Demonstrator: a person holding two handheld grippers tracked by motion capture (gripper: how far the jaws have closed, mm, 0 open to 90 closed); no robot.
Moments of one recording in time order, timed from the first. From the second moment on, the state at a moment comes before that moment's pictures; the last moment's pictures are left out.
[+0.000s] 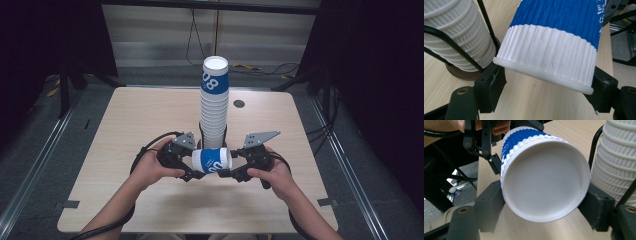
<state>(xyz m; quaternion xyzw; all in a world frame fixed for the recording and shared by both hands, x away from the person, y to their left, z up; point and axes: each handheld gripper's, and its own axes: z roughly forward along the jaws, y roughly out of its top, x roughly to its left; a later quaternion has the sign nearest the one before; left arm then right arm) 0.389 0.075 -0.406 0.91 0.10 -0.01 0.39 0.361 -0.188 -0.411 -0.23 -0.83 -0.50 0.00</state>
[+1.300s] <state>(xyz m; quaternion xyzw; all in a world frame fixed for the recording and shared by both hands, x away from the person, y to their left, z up) 0.387 0.069 -0.403 0.95 0.09 -0.01 0.29 0.356 -0.188 -0.410 -0.18 -0.90 -0.38 -0.04</state>
